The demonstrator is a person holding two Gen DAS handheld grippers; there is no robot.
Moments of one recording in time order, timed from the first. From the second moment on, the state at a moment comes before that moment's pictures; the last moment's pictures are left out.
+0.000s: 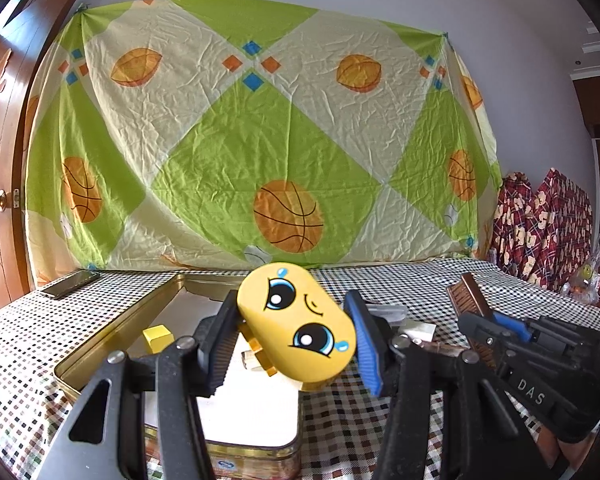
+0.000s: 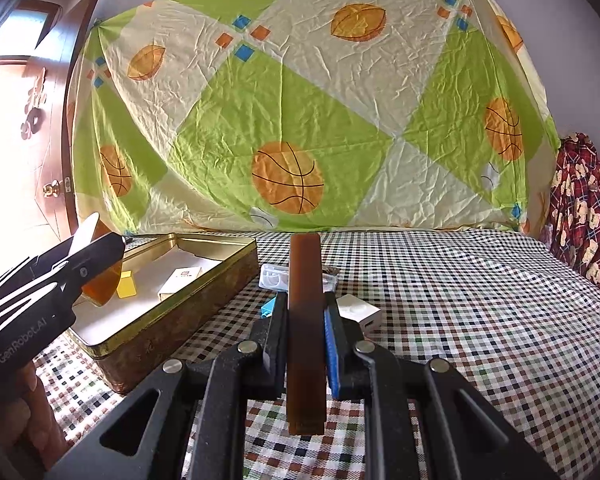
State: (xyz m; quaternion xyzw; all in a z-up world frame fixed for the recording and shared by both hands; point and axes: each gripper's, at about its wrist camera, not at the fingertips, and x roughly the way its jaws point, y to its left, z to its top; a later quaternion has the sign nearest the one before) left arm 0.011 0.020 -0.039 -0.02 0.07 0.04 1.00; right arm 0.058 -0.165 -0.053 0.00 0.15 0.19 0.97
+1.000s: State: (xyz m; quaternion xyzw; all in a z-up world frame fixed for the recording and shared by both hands) left arm 0.008 0.060 -0.041 -0.04 0.08 0.07 0.99; right arm 0.050 -0.115 -0.051 -0.02 0.15 0.24 0.96
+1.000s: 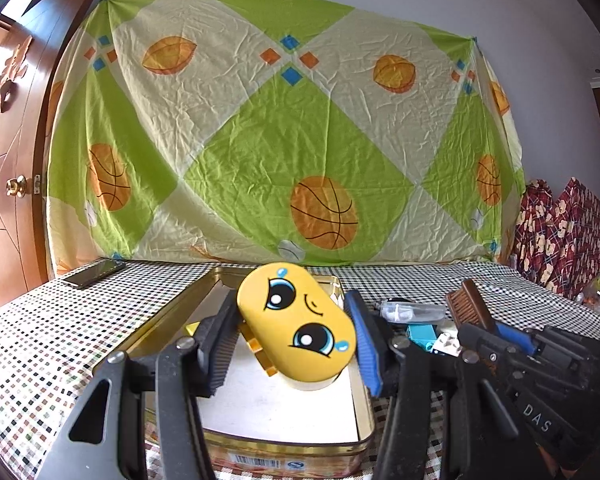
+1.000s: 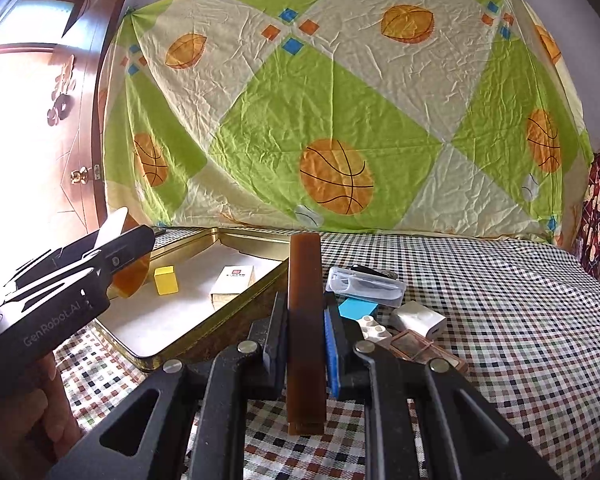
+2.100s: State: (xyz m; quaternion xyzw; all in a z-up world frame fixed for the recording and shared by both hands) left arm 0.014 0.108 -0.043 -0.06 0.12 0.10 0.99; right arm 0.055 -0.069 -0.048 -0.03 0.17 0.29 0.94
